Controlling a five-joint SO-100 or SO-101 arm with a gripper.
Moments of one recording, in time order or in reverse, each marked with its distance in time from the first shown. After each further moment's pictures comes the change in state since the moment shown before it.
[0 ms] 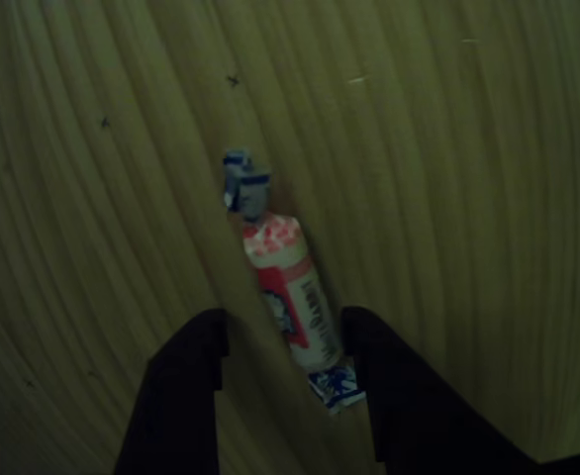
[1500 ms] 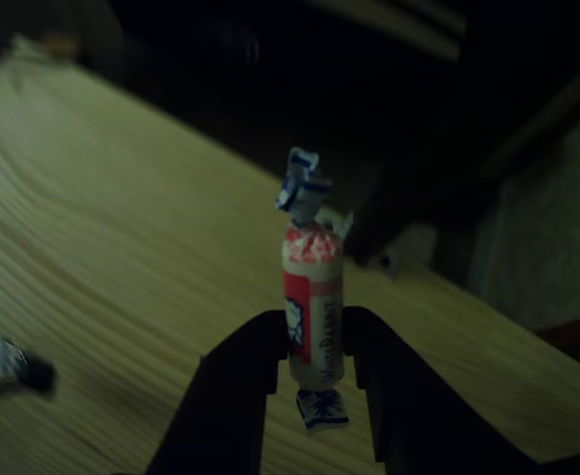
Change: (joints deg) arm -6.4 37.9 -9.0 5.7 49.7
